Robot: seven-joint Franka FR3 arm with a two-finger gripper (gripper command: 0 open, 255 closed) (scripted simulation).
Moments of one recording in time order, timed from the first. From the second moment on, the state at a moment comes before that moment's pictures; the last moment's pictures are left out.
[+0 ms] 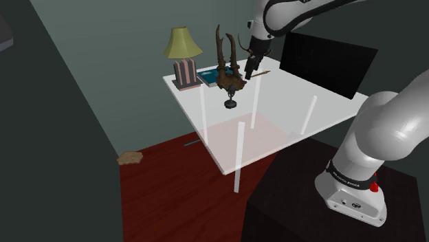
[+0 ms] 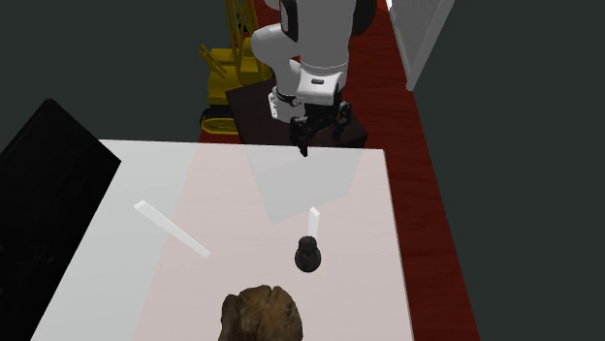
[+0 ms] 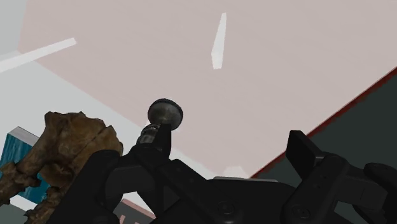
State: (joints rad) arm -0.01 -0.46 -0.17 -2.43 -0.13 2.19 -0.25
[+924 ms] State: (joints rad) arm 0.00 0.06 -0.31 -2.21 0.08 2.54 -0.60
